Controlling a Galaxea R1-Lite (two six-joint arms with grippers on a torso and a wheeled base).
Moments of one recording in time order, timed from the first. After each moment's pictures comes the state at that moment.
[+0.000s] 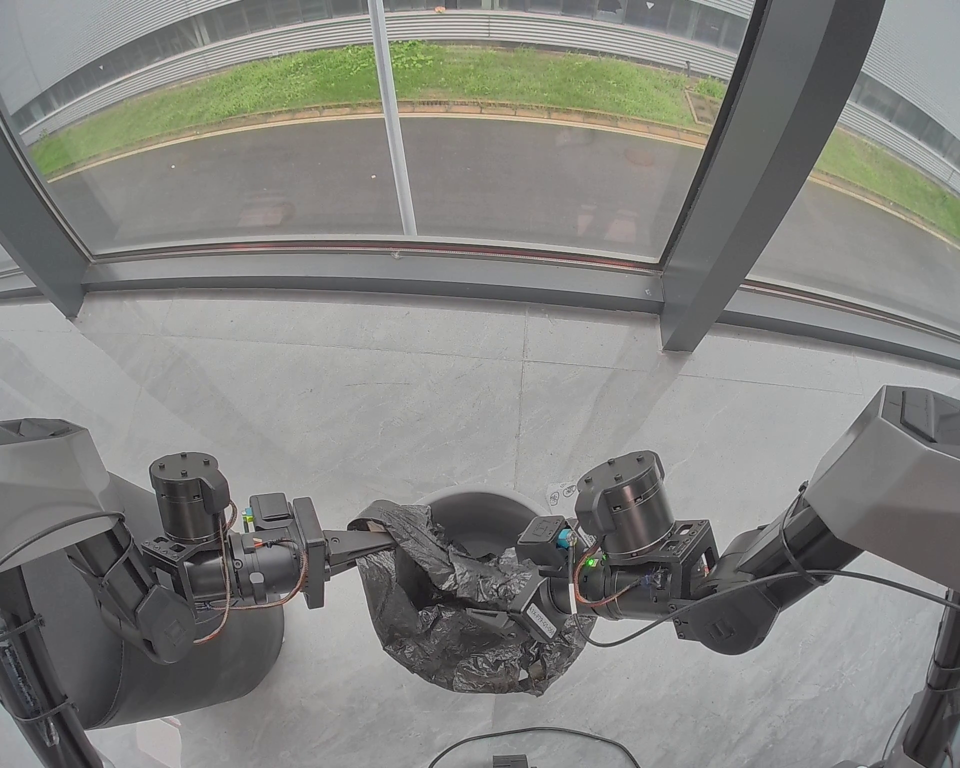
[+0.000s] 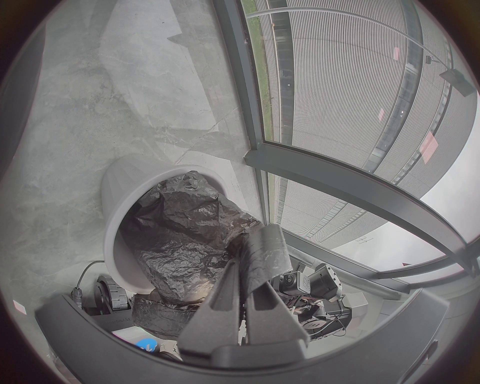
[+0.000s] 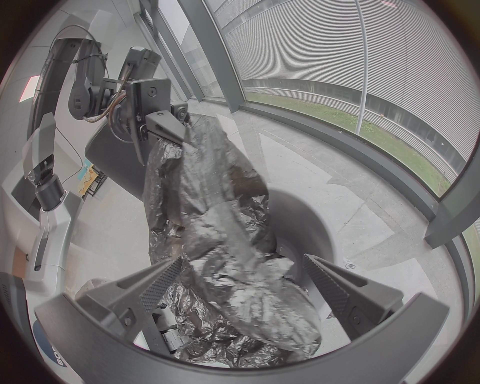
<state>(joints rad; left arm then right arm) -0.25 2.04 -0.47 -1.27 -0.82 -1.17 0.74 2.12 -0.90 -0.63 0.10 -0.28</state>
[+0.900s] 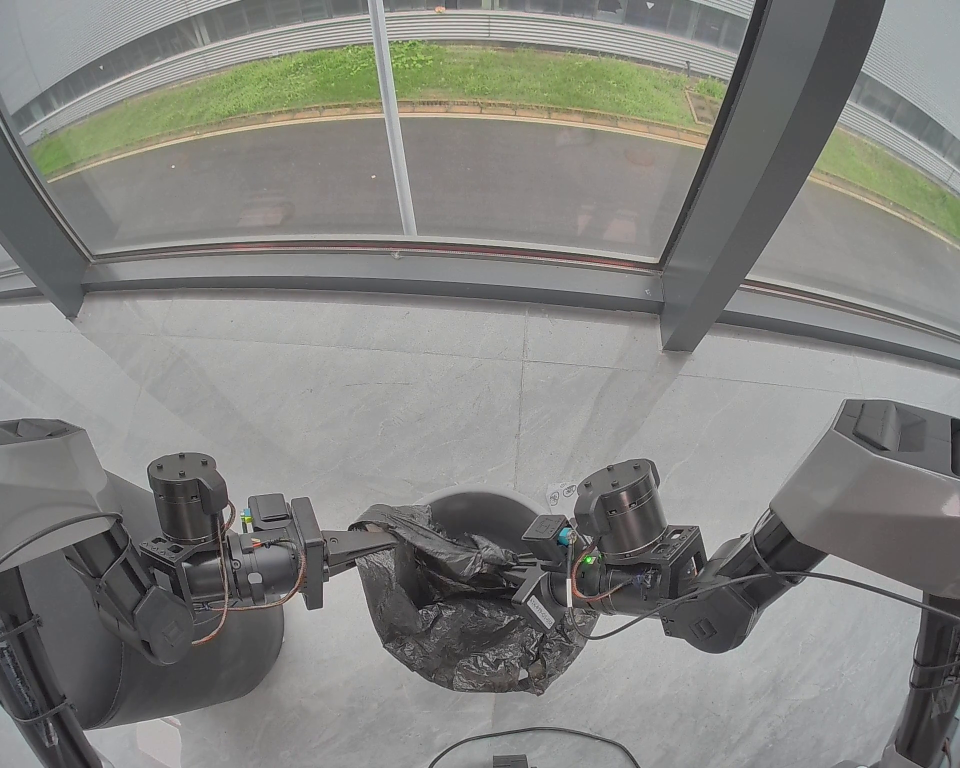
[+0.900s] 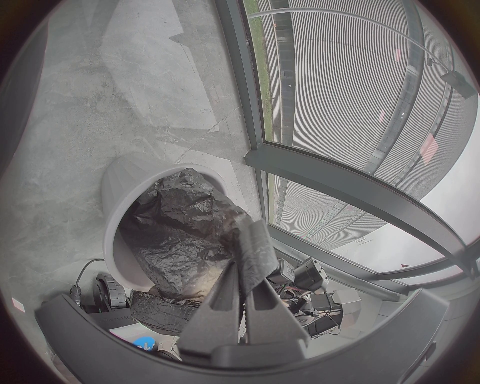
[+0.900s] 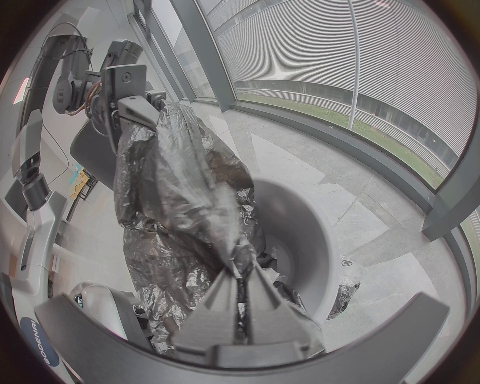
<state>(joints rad) -0.25 2.04 -0.46 -1.27 -0.82 -1.18 0.70 2.20 -0.91 -0.72 0.09 -0.28</state>
